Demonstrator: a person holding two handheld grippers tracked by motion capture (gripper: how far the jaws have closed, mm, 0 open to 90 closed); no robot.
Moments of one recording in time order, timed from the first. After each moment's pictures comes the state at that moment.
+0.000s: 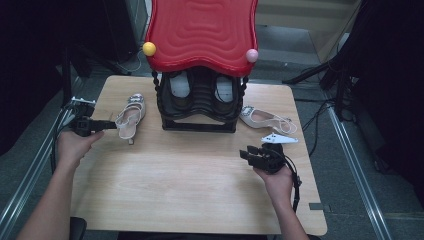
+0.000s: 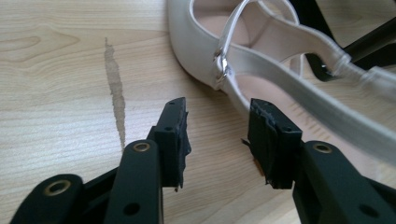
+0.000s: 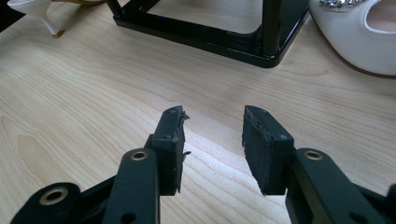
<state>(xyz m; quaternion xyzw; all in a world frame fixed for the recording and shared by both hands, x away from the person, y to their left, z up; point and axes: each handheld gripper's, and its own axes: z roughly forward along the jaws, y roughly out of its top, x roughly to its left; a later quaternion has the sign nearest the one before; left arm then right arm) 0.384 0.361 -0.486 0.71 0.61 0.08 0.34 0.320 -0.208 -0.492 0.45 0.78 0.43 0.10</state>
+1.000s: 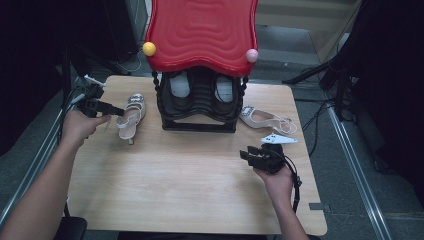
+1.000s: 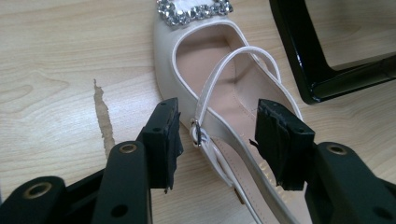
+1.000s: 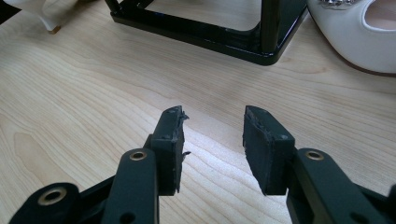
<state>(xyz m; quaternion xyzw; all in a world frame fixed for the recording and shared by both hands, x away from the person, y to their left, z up) 0.432 0.341 -0.455 0.73 0.62 0.05 0.28 0.320 -0.208 -0.492 0.44 0.78 0.43 0.10</state>
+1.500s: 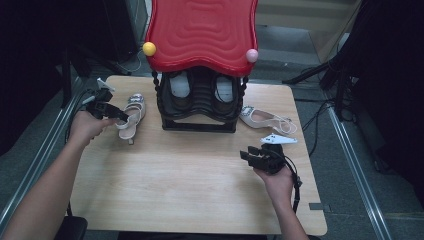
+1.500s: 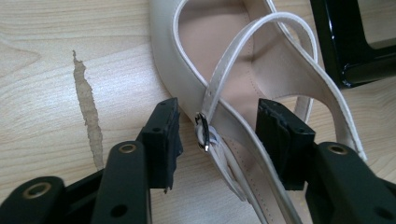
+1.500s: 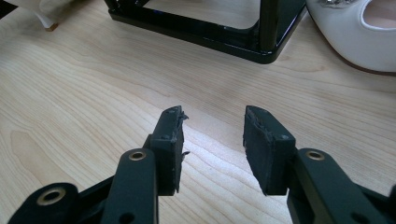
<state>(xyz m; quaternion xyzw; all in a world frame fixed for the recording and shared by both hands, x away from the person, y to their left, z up) 0.448 0.334 -0.476 0.74 0.63 0.01 0.22 0.319 -0.208 -0.492 0.45 0.78 0.42 0.10</state>
